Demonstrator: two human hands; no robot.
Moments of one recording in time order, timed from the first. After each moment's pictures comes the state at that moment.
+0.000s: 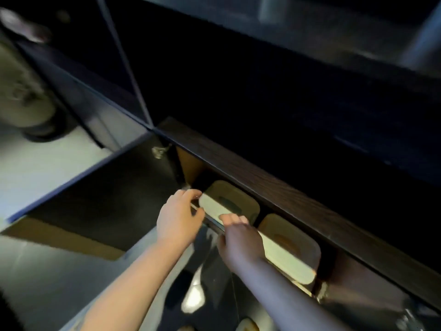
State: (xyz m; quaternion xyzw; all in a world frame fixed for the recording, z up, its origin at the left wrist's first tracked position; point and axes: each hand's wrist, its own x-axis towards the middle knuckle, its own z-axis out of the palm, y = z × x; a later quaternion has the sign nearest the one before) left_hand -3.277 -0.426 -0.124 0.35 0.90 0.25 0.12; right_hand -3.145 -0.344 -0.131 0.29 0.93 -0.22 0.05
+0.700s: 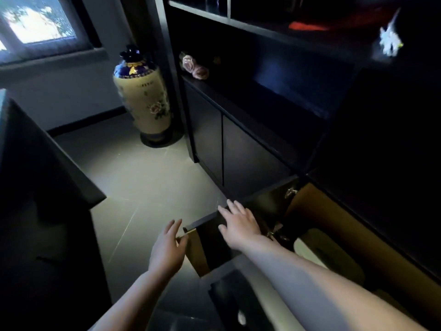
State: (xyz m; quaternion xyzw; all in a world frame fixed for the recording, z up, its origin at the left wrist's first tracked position) left_hand -3.509 -0.740 -0.147 0.06 0.94 0.31 0.15; right_hand -3.475 -0.547 -0.121 0.10 0.97 -0.20 0.13
